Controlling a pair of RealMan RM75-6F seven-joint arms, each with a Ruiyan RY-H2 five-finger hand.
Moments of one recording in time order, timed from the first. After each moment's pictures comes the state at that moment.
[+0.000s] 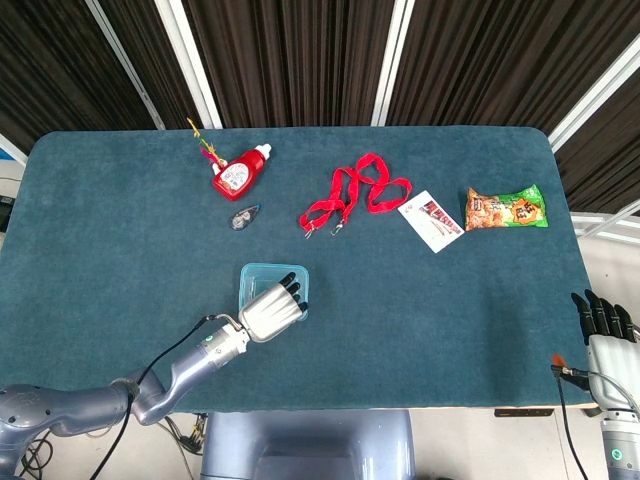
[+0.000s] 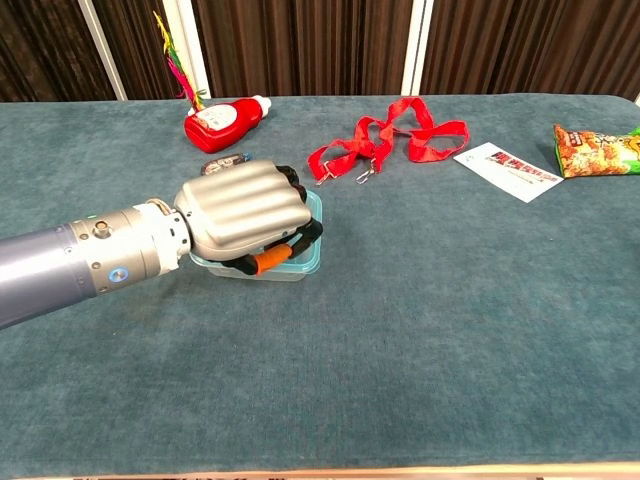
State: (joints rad) left arm -0.86 -1.76 -0.01 -1.17 1.57 0.96 0.52; right arm 0.04 -1.11 0.10 -1.71 -1.33 1.46 -0.16
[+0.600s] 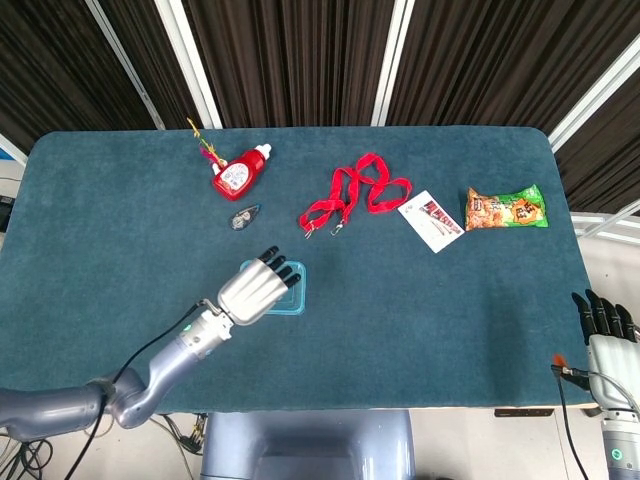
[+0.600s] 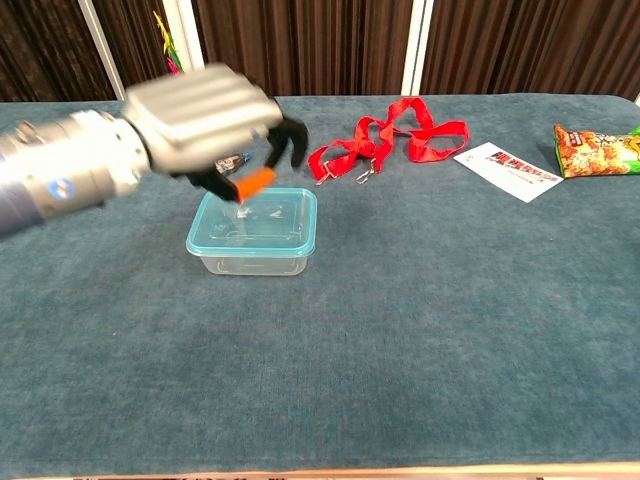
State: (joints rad) left arm -0.83 -1.56 -0.12 -1.49 1.47 1.04 0.58; right arm 0.04 -1.11 0.10 -1.70 -1.33 1.46 -0.17
